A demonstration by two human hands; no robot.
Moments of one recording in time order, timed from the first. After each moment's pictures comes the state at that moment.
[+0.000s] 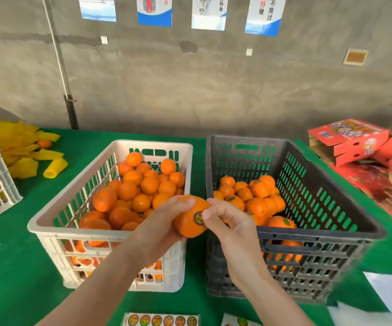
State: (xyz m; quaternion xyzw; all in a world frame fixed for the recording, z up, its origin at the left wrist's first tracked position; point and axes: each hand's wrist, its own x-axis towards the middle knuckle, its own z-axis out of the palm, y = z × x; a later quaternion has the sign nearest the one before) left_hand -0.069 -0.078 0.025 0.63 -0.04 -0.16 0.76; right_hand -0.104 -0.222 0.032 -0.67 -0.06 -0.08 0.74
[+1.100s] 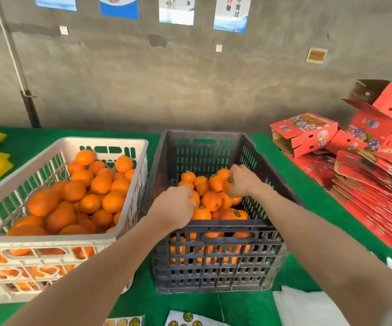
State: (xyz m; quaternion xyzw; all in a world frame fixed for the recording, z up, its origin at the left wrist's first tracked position) left_hand -0.004 -0.217 0.010 0.96 -0.13 0.01 0.24; right_hand 0.068 -0.432 0.022 -0.99 0.03 0.03 0.10
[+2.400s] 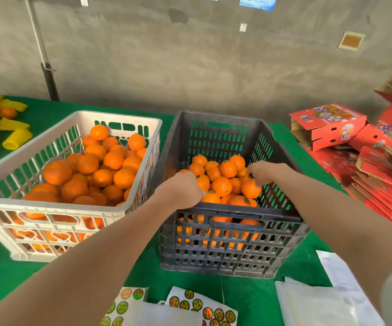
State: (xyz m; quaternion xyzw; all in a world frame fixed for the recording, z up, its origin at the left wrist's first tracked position) left_hand 0.015 -0.219 -0.002 0.97 -0.07 -0.11 0.21; right_hand 0.109 -0.463 0.002 -0.97 -0.06 0.17 -0.18
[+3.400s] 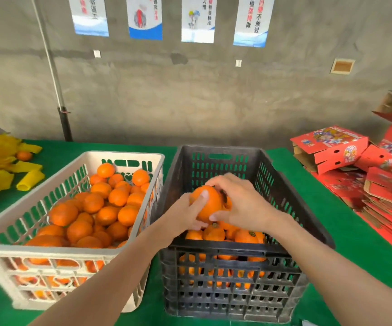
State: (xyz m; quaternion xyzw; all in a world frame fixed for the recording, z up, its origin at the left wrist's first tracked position) left_hand -0.008 -0.218 0.029 0.80 -0.06 -0.11 0.59; right_hand -0.006 -0.386 0.066 -0.93 -0.29 -0.12 0.18
